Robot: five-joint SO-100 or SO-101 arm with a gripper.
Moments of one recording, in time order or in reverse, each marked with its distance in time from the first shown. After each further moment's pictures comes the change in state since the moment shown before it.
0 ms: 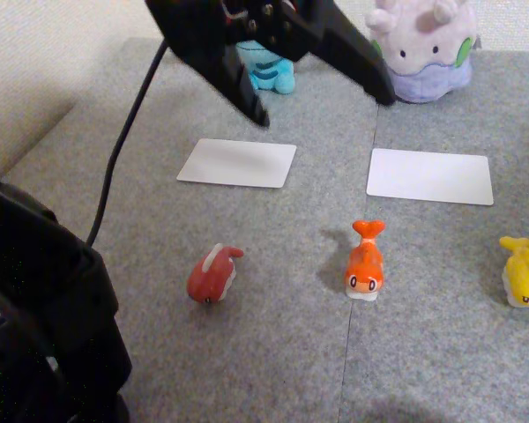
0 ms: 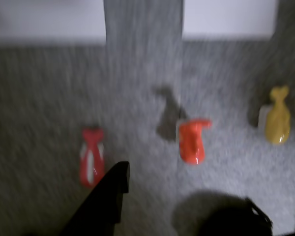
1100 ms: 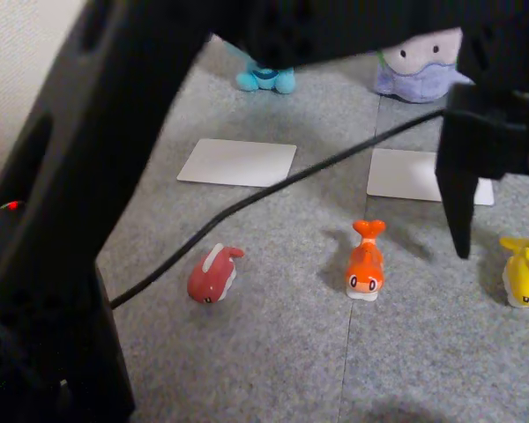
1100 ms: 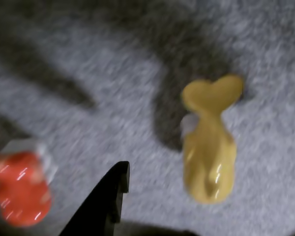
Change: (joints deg) arm 24.2 -73.5 -65.4 12.3 -18.6
